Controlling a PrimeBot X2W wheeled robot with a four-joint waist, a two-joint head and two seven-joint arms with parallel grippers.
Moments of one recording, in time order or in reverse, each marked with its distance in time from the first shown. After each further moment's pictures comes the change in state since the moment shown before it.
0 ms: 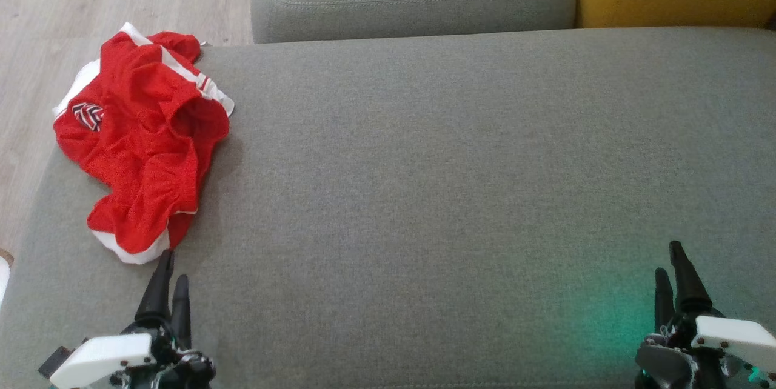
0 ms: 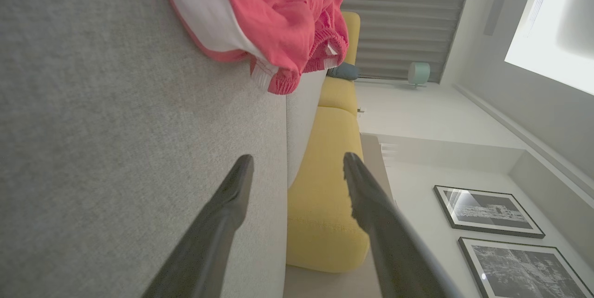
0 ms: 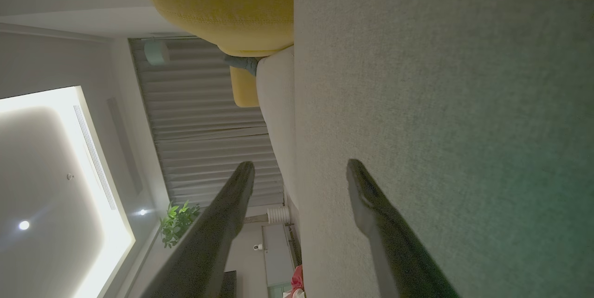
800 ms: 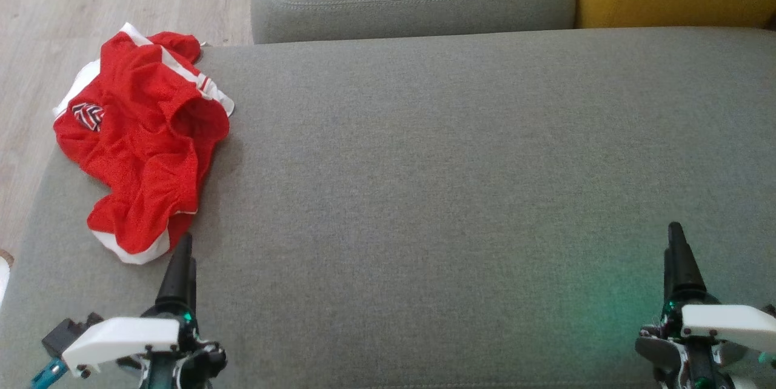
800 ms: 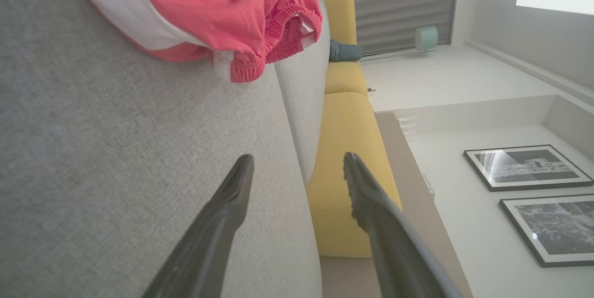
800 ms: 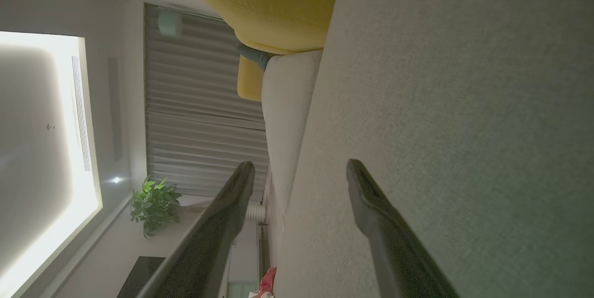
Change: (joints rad) left arm 0.000 0.001 -0.062 -0.088 0.194 0.032 -0.071; right arm 0.000 0.000 0.027 -0.067 -0.209 0.000 -0.071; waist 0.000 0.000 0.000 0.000
